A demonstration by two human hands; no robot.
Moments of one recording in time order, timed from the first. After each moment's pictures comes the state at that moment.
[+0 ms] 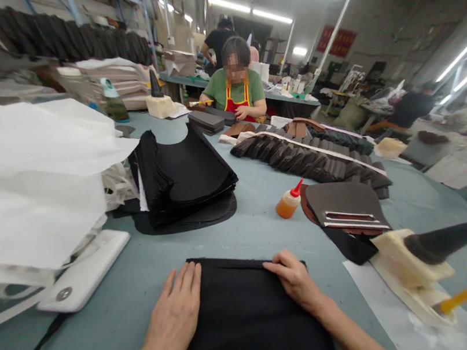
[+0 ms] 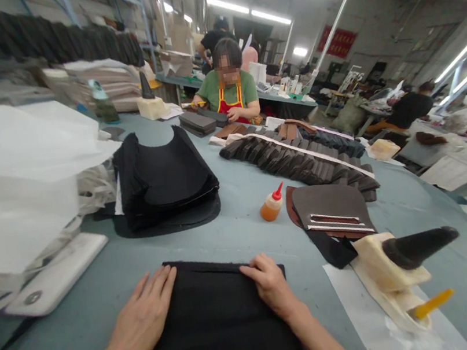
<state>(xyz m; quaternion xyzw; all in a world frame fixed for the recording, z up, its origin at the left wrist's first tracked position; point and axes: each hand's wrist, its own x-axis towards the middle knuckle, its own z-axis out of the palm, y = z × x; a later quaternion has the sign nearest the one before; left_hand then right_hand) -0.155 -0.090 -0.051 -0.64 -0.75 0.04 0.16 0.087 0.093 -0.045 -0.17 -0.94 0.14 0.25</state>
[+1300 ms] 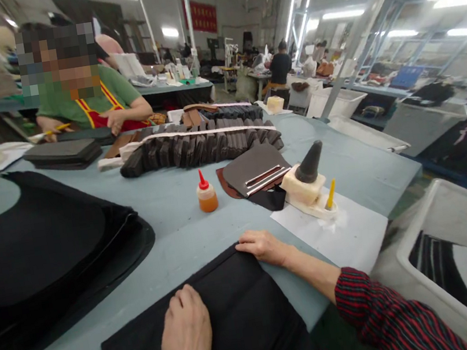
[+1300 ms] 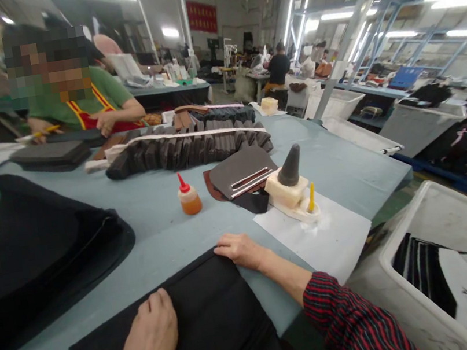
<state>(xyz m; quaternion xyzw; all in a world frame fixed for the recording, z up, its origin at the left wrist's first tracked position) -0.061 -0.031 0.002 -0.75 -0.63 0.12 0.17 0.171 0.109 -0.049 -0.24 -0.94 0.02 0.22</state>
